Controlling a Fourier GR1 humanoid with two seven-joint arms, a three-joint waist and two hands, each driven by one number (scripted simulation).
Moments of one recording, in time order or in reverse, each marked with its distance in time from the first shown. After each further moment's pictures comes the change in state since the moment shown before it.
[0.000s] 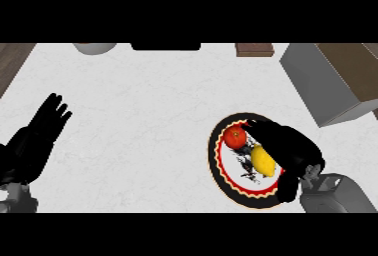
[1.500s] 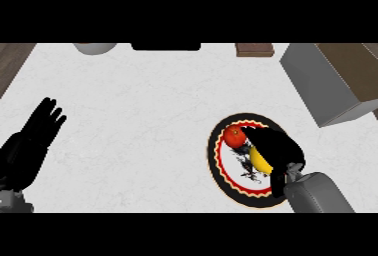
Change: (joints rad) left arm 0.029 -0.061 0.084 -0.039 -0.046 -0.083 0.019; right arm 0.019 0.092 -0.026 0.265 0.278 -0.101 -0.170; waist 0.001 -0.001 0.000
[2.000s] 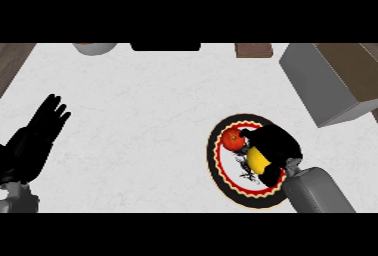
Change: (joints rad) left arm -0.048 -0.010 0.013 0.069 -0.016 -0.016 -0.021; right arm -0.032 0.010 -0.014 0.041 0.047 -0.102 -0.123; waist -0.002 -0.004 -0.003
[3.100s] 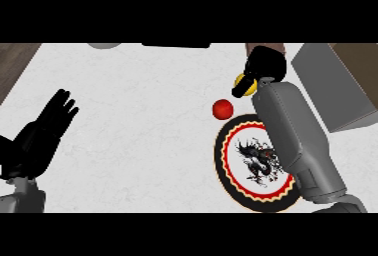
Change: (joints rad) left arm -0.028 -0.016 -0.032 -0.023 -0.015 -0.010 0.022; right arm -0.678 0.178 -0.451 0.666 0.076 -0.393 0.509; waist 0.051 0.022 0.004
